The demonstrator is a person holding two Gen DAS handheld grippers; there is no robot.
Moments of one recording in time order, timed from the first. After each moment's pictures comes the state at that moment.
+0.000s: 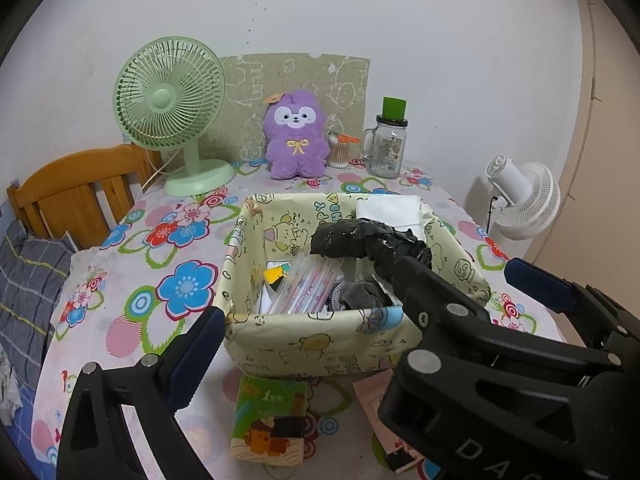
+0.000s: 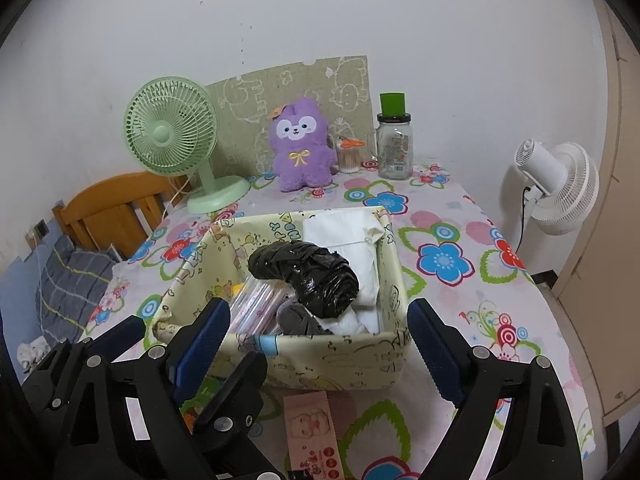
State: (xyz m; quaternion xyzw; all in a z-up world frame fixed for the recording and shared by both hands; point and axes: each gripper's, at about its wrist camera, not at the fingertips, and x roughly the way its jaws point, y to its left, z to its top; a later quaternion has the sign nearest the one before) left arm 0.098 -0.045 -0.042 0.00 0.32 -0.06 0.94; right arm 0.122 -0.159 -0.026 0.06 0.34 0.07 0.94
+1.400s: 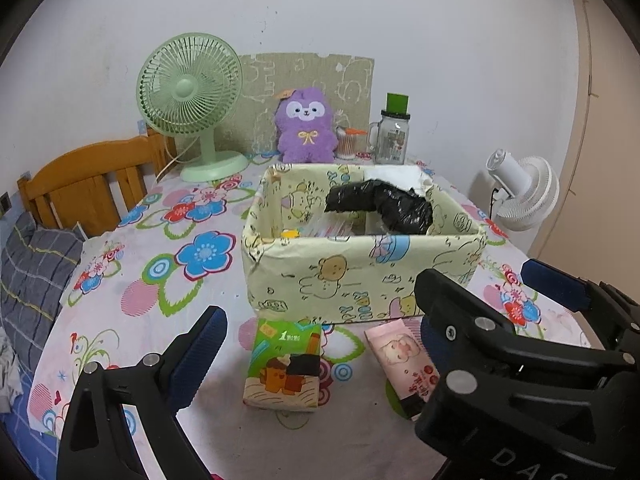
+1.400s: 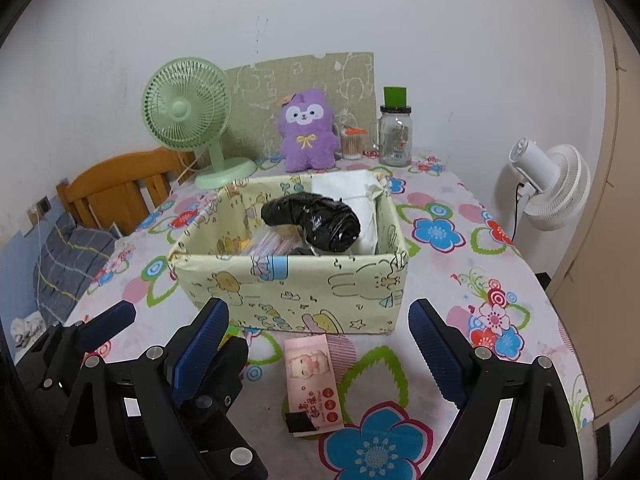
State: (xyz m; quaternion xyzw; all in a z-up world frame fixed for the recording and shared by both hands) left arm 0.054 -0.033 -0.065 0.00 0.32 -0.05 0.95; right arm 0.073 -0.149 -0.044 0.03 0.34 0.07 0.94
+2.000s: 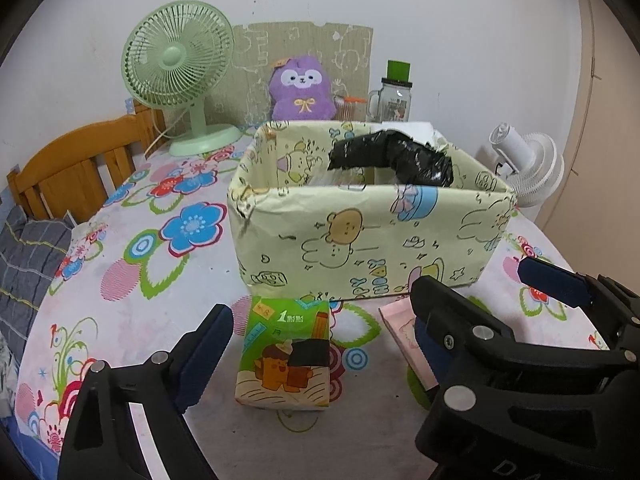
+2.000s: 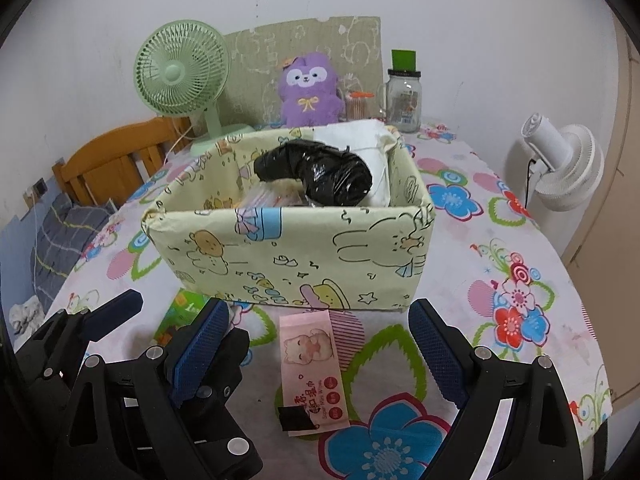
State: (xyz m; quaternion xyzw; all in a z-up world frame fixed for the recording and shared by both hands) left arm 0.073 -0.029 -0.098 0.00 0.36 -0.06 0.93; right arm 0.092 -0.142 -0.081 0.03 0.38 0.08 0.92
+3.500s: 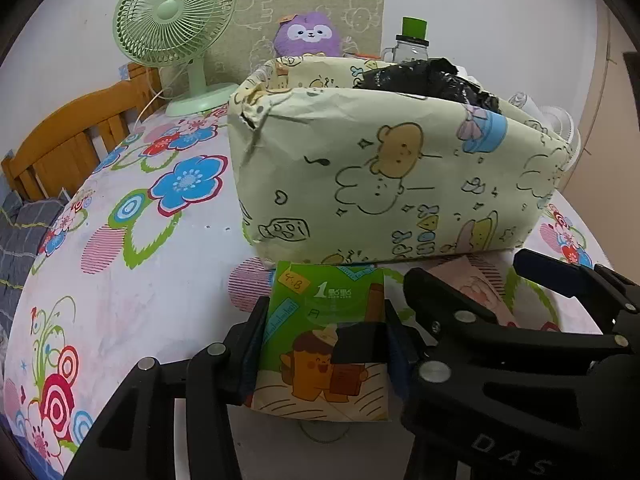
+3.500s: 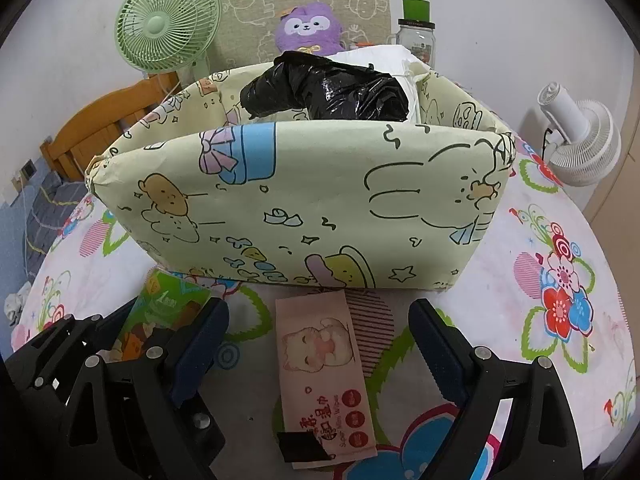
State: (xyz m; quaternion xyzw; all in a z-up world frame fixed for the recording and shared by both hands) left arm 0.092 -0.019 -0.136 0.01 0.41 -0.05 0.91; right arm 0.124 -0.127 -0.125 0.02 0.45 0.07 0.89
